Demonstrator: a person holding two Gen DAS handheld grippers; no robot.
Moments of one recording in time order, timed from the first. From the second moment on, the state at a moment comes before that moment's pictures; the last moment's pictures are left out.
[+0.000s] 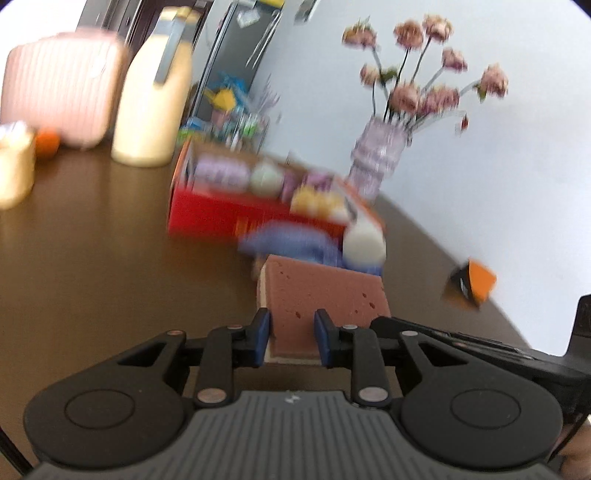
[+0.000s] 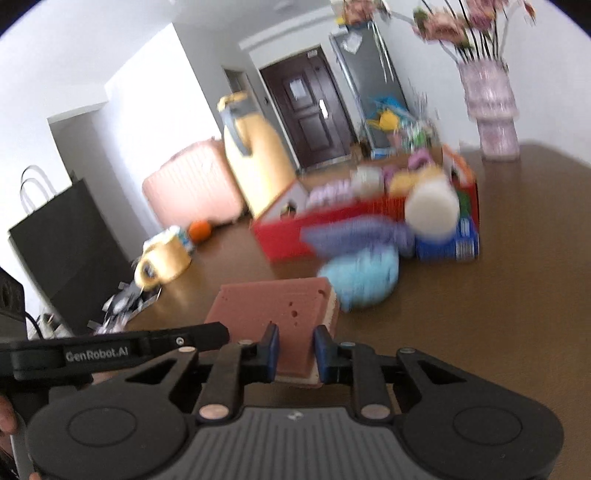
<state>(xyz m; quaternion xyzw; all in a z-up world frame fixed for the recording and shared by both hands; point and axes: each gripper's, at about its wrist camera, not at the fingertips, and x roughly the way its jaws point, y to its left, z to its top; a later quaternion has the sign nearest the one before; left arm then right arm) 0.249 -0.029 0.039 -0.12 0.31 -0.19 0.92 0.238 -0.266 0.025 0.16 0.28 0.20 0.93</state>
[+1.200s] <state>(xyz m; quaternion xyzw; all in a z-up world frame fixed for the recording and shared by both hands) 0.497 -0.006 0.104 -0.03 0.37 -0.09 0.92 0.520 -0.239 0.078 0.10 0.41 0.18 0.89</state>
